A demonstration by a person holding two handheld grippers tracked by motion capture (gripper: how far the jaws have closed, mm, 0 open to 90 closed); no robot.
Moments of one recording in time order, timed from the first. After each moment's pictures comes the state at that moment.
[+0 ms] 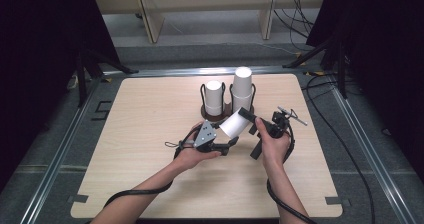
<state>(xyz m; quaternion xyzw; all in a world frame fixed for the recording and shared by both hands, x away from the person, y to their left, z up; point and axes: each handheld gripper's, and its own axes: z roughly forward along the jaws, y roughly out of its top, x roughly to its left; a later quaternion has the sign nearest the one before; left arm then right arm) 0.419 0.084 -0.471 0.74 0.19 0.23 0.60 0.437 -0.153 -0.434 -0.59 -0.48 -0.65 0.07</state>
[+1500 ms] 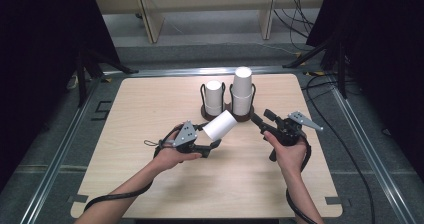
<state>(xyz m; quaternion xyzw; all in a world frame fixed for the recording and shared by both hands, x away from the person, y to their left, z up) 0.407 0.139 -0.453 0.76 0.18 0.20 0.58 0.417 -0.189 -0.434 -0.46 -0.59 -0.65 -0.15</state>
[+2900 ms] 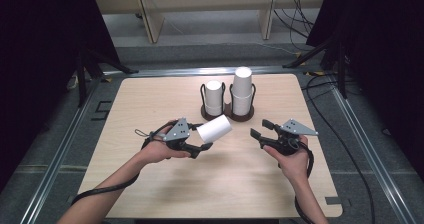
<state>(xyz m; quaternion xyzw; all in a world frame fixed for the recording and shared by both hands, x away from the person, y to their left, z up) 0.412 0.162 -0.431 0.82 0.12 0.16 0.54 0.405 -0.195 -0.452 -0.36 -0.70 -0.59 -0.18</state>
